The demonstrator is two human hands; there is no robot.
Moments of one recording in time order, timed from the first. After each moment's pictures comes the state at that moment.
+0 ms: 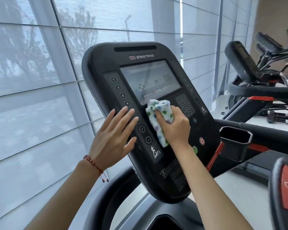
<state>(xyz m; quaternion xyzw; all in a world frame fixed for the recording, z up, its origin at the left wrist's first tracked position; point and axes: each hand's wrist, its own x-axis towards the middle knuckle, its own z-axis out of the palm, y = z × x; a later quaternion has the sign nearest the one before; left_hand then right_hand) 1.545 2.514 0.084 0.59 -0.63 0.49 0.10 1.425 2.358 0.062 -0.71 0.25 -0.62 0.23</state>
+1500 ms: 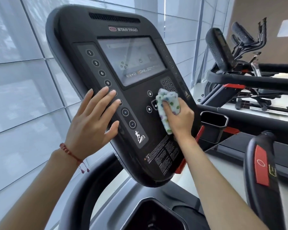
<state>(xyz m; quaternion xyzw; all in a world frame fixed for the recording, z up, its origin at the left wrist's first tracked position) 1.549 2.506 0.079 0.57 -0.64 0.48 0.17 1.393 2.311 0.023 -0.68 0.32 -0.62 0.21</state>
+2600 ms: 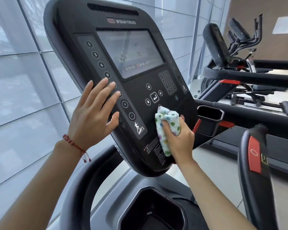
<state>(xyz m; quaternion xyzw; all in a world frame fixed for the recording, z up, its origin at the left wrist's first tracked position) 1.547 2.505 0.078 0.57 -0.64 0.49 0.18 1.364 2.372 -0.021 -0.68 0.35 -0.59 0.26</state>
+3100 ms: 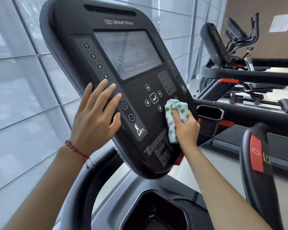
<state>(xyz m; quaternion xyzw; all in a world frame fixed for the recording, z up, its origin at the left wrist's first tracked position) 1.535 2.502 0.077 0.57 -0.62 0.49 0.20 1.363 2.336 -0.006 -0.62 0.43 -0.57 0.32</state>
